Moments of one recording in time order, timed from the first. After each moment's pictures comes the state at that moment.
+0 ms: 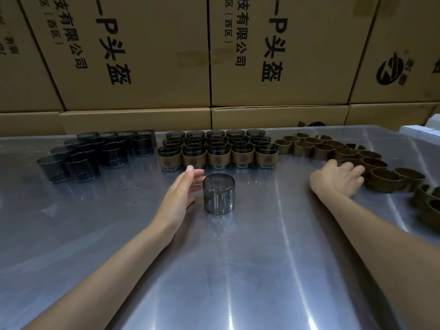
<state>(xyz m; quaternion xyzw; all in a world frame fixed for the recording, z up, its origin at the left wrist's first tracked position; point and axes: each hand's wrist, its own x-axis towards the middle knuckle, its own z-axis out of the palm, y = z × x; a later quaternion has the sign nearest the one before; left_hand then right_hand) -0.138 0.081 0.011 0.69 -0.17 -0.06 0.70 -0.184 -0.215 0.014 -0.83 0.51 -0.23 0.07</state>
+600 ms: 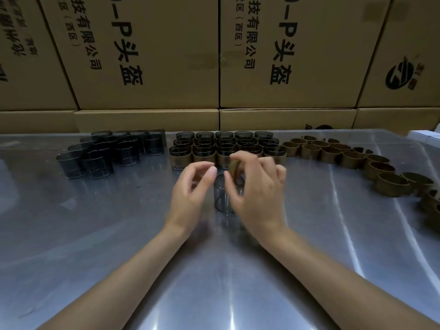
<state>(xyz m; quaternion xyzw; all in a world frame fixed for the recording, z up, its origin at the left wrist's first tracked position) -0.157 0.088 0.020 0.69 -0.29 0.11 0.65 -0.207 -0.034 0.026 -0.81 -0.01 -0.56 0.15</state>
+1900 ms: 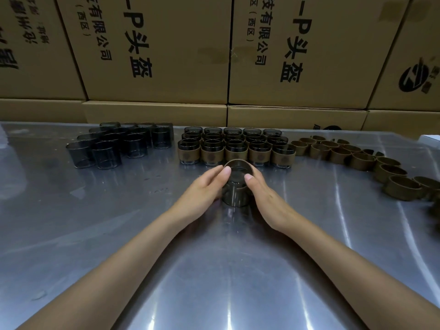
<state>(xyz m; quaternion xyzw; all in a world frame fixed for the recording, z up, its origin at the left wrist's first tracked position) -0.139 0.091 0.016 0.71 -0.32 -0.12 0.62 -0.195 -0.068 0.006 -0.86 -0.01 -0.10 0.50</state>
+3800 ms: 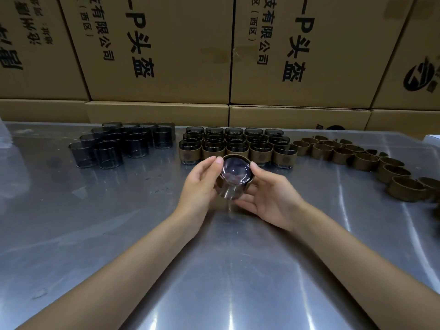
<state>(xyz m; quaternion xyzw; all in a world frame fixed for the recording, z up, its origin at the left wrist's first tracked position) -0.153 0.081 0.024 0.60 -0.15 -0.08 0.78 -0.198 -0.067 0.030 -0.57 0.03 0.06 0.82</state>
